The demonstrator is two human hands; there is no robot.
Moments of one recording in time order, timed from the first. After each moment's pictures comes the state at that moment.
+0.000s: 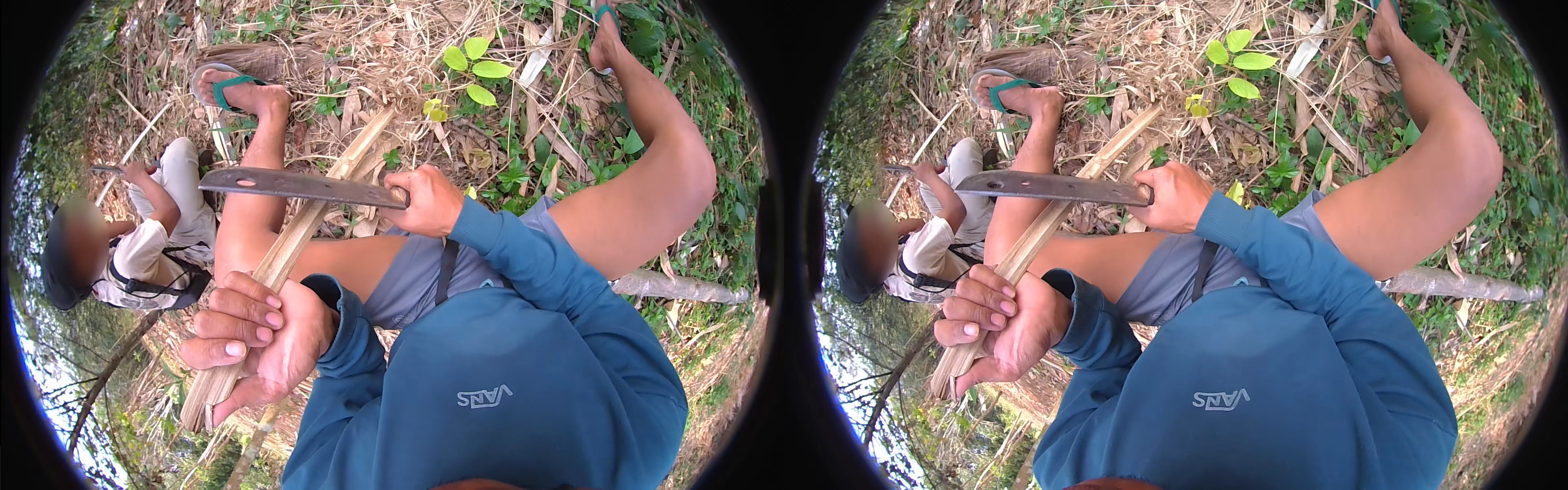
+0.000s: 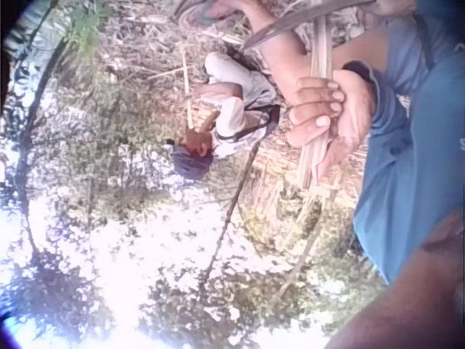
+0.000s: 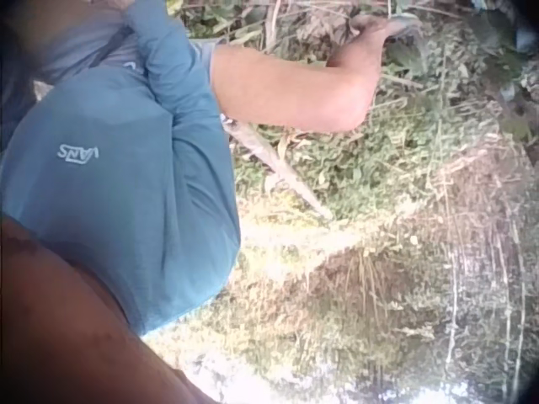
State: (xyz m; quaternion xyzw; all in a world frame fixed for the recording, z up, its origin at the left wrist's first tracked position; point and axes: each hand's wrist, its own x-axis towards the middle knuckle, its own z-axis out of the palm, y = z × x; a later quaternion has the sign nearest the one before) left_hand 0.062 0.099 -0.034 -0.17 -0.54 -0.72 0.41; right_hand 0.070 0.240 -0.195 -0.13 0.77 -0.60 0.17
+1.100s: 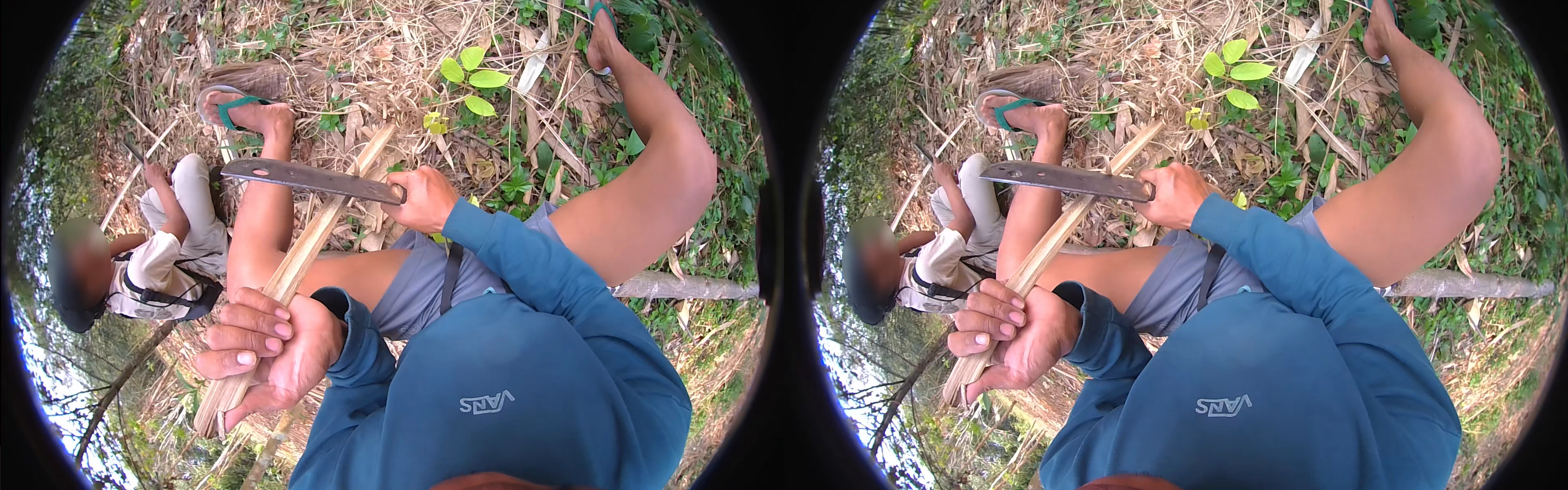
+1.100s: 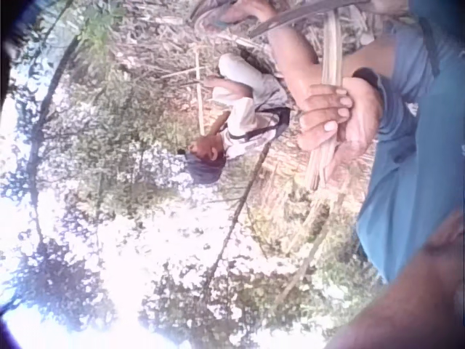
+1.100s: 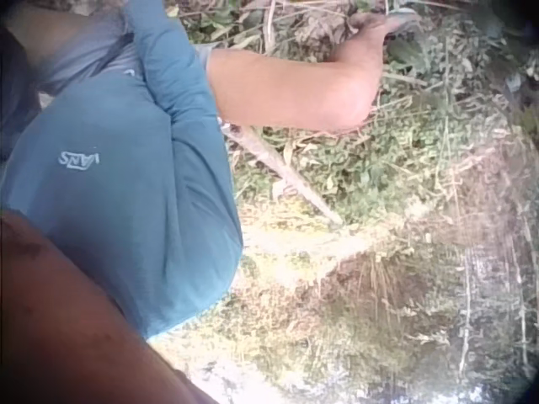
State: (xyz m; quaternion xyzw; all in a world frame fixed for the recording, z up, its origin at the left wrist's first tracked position) left_hand 0.058 0.115 -0.034 -0.14 -0.57 -0.68 0.45; right_hand 0.052 0.235 -0.208 -0.04 0.80 -0.58 0.17
